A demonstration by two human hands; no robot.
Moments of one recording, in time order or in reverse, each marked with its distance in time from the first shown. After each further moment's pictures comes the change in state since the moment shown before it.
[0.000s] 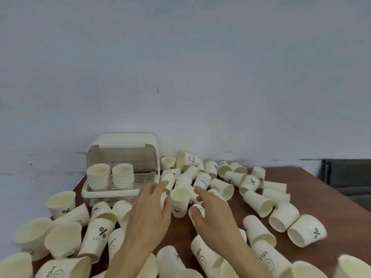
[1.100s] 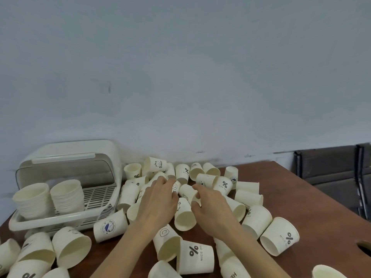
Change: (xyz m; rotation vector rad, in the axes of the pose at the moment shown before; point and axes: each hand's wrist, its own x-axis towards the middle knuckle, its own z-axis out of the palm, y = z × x) left_hand 0.087 0.062 0.132 0.139 -0.289 0.142; right_hand 0.056 0.111 -0.049 -0.139 -0.061 0.134
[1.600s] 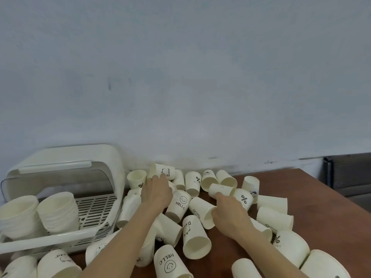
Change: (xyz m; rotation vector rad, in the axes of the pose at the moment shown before) left_hand 0.120 -0.071 0.067 0.258 -0.148 -0.274; right_hand 0.092 0.067 0.041 -0.173 -0.143 0.222
